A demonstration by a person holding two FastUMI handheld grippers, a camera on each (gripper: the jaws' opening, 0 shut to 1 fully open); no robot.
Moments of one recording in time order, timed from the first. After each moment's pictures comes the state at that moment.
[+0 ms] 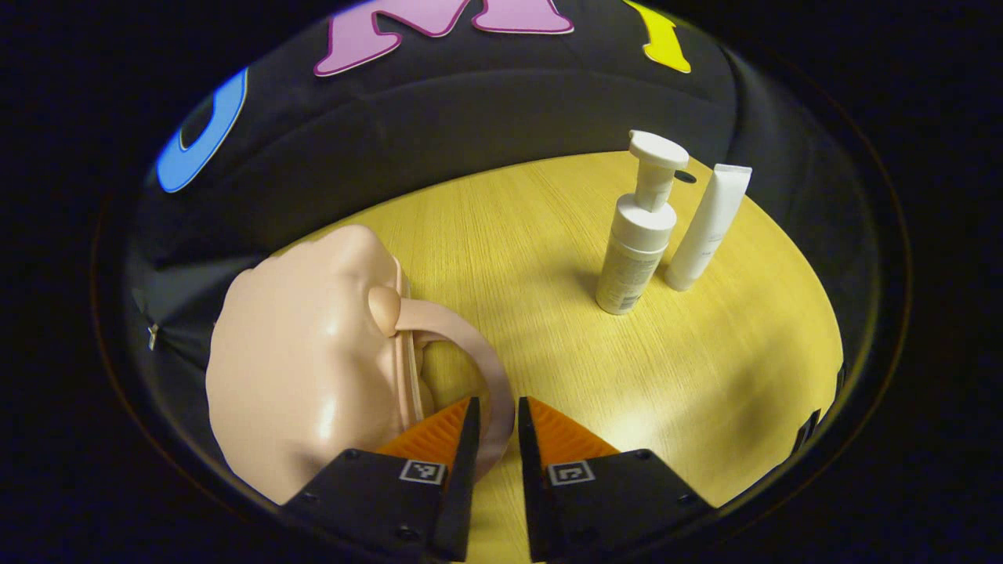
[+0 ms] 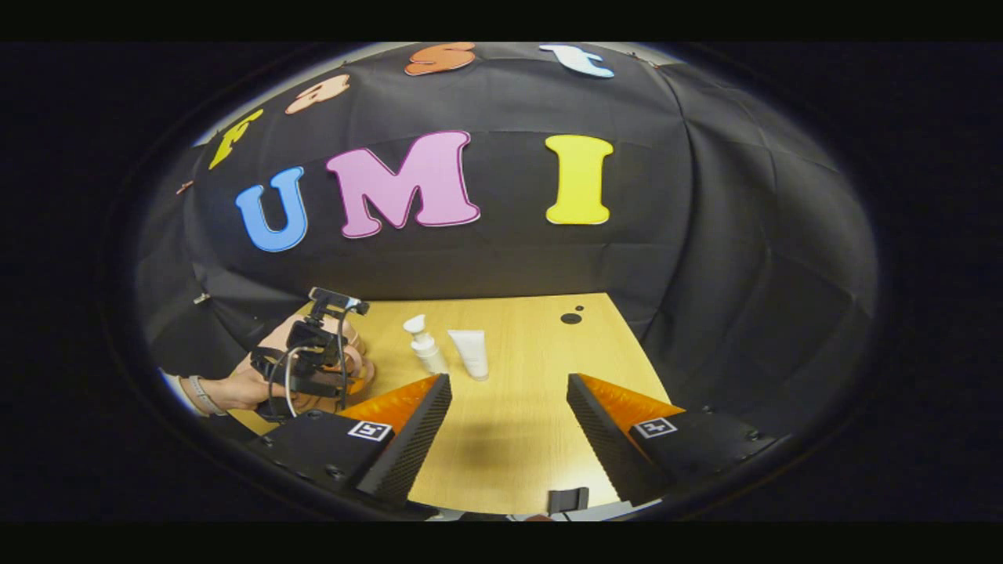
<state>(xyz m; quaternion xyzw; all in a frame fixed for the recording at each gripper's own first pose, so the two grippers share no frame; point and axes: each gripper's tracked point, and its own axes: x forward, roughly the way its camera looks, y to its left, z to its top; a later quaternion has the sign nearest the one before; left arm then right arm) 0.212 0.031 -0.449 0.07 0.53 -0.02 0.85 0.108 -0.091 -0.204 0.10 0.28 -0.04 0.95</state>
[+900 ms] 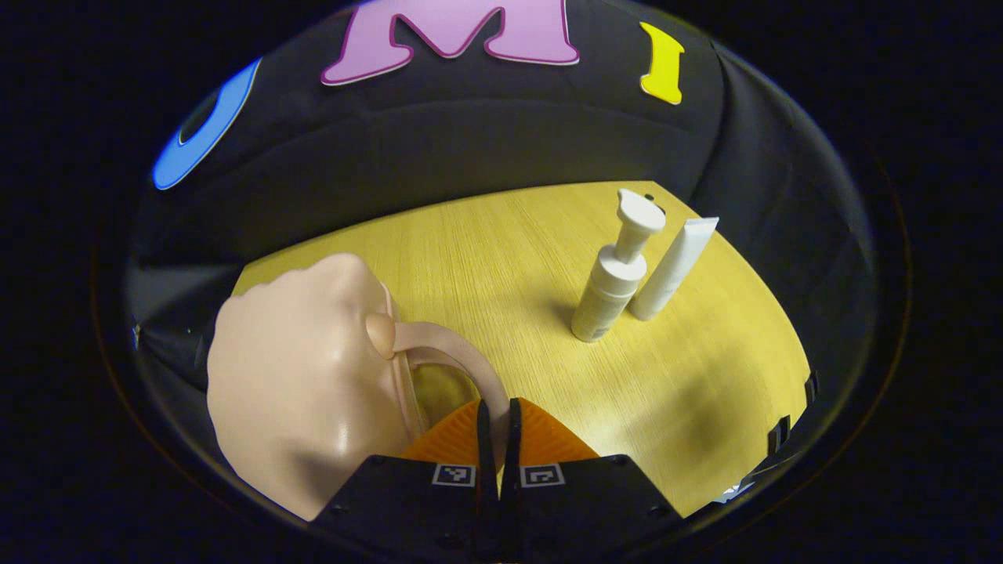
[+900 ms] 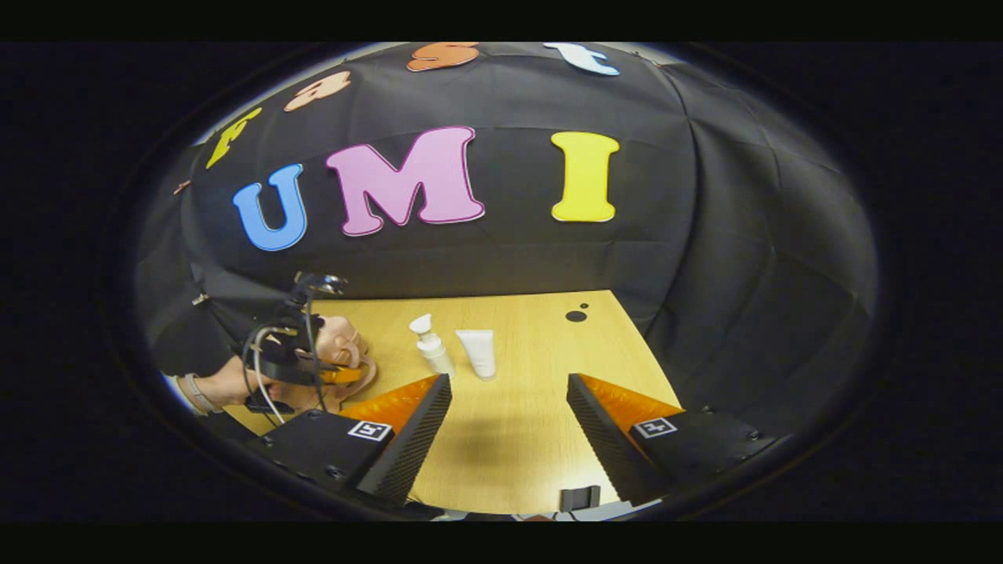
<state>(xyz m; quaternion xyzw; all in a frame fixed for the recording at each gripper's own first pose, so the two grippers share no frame) 0.235 0.040 -0.385 0.00 0.47 -0.07 0.88 0.115 -0.077 -0.207 0.10 0.29 -0.04 0.95</state>
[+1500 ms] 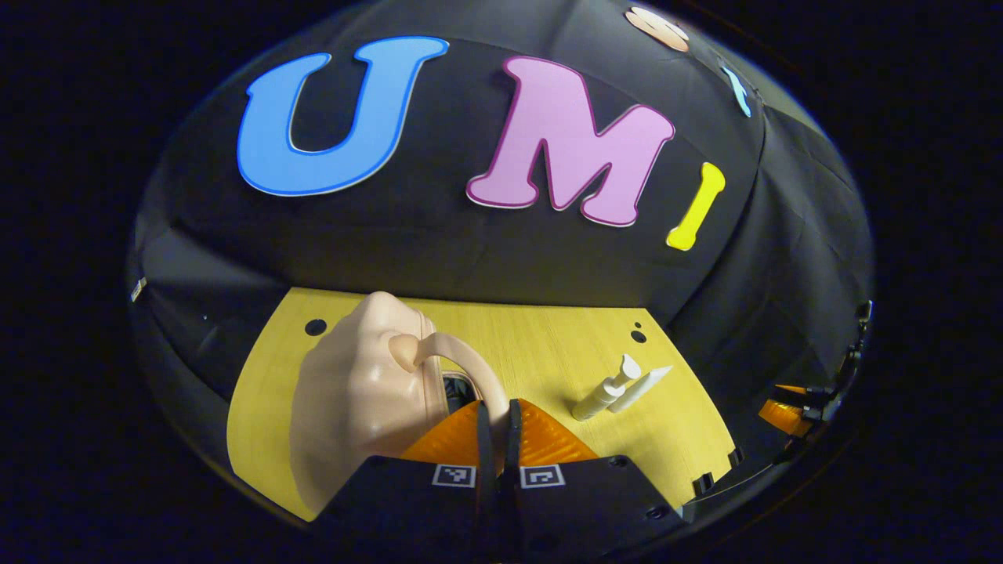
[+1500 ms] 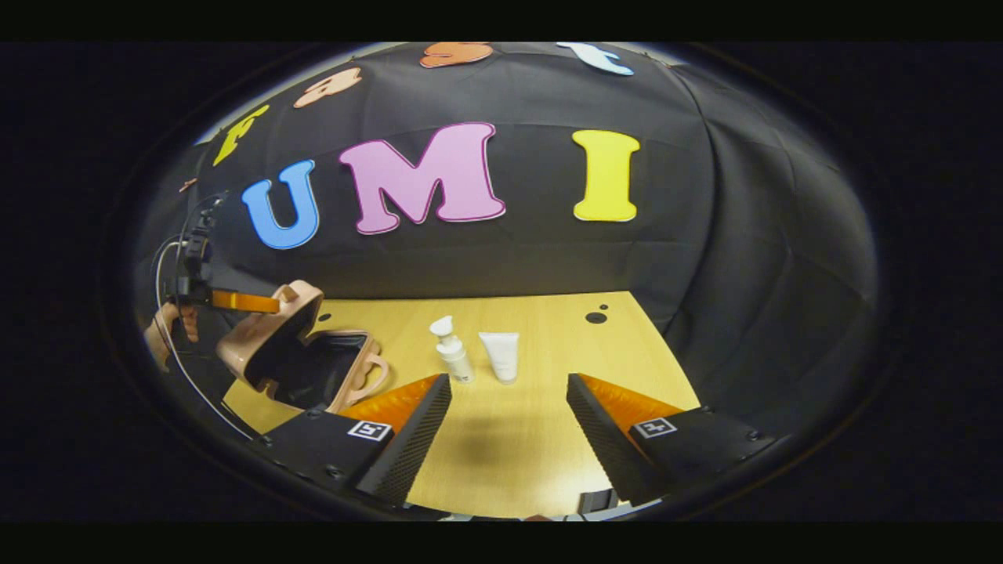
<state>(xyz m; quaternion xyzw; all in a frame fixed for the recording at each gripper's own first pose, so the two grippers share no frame) 0.231 0.185 -0.216 -0.13 0.35 -0.05 0.93 0.135 -0.041 -0.208 0.11 0.29 -0.01 0.95</state>
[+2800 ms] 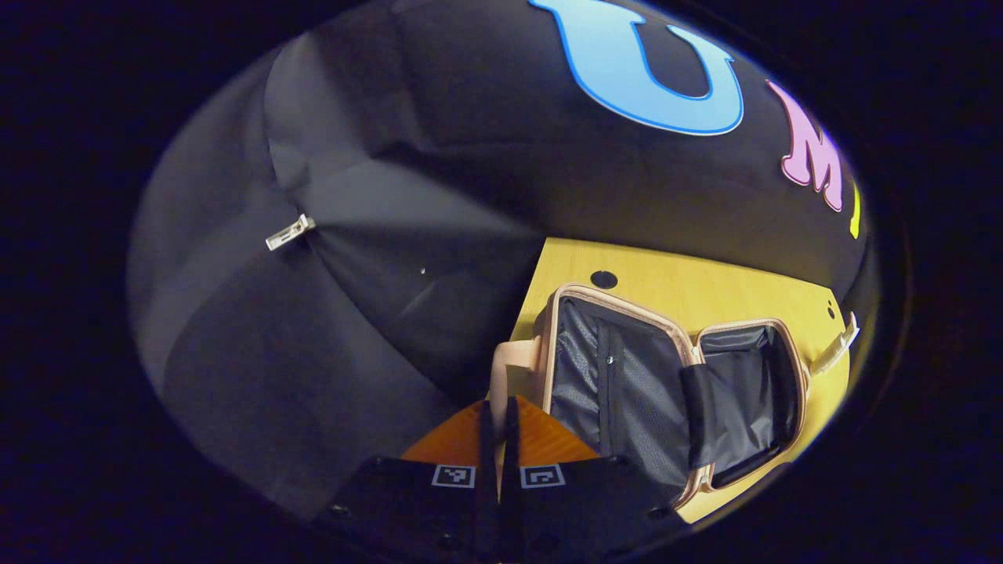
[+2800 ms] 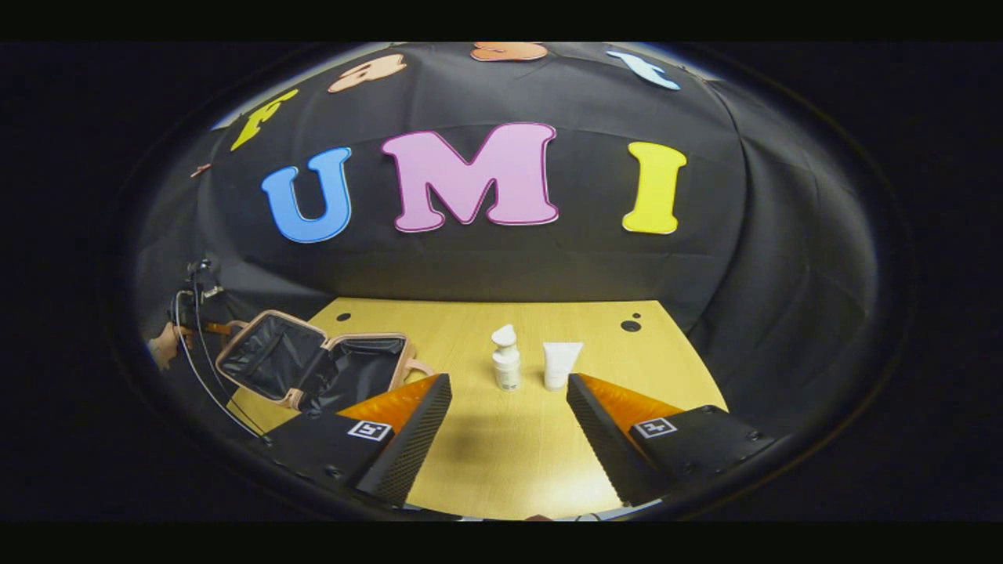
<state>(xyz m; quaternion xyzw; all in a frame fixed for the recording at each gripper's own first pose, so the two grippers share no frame) 0.113 0.586 -0.360 -0.07 0.45 0.22 0.86 0.154 0.044 -0.186 0.09 0.28 -0.01 0.96</state>
